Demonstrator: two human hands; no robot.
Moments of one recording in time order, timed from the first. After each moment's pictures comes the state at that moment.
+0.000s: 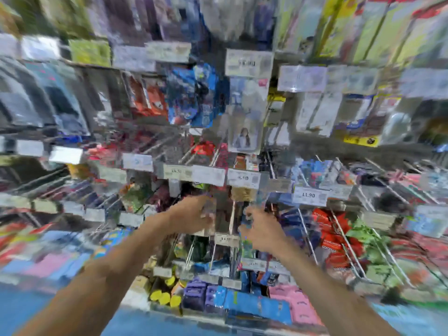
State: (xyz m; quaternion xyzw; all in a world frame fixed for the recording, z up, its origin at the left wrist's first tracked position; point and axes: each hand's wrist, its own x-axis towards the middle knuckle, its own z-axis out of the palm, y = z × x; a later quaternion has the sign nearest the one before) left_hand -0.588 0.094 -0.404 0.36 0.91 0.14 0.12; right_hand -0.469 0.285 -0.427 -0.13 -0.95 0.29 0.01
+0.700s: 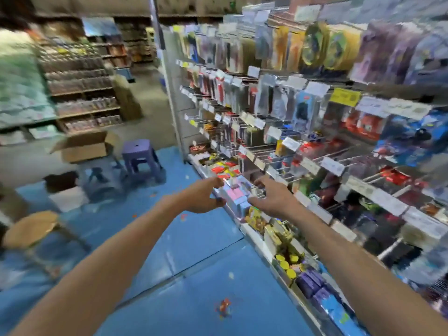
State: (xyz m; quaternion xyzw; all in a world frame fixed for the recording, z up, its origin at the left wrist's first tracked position) left_hand -0.306 -0.245 -0.259 -0.08 0.97 0.22 0.05; right_hand -0.400 -0.021 -0.260 0.31 -0.91 0.27 -0.09
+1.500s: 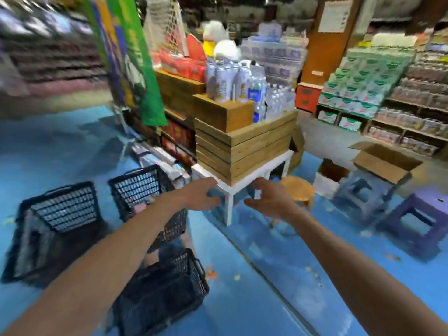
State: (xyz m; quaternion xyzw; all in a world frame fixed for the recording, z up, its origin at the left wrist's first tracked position) left_hand 0.310 -0.496 -0.269 -0.68 0.68 0.25 -0.09; right_hand 0.072 -0.540 -0.263 0.82 -0.51 0.13 -0.23
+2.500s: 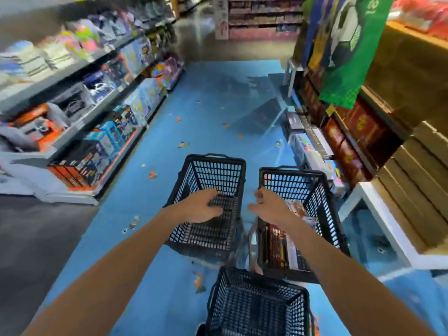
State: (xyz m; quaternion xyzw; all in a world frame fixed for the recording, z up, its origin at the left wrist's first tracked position) left_hand 0.765 -0.408 -0.367 -0.88 0.30 0.32 -0.20; right_hand 0.661 -0.612 -0.404 0.87 -0.23 -0.09 -0.42
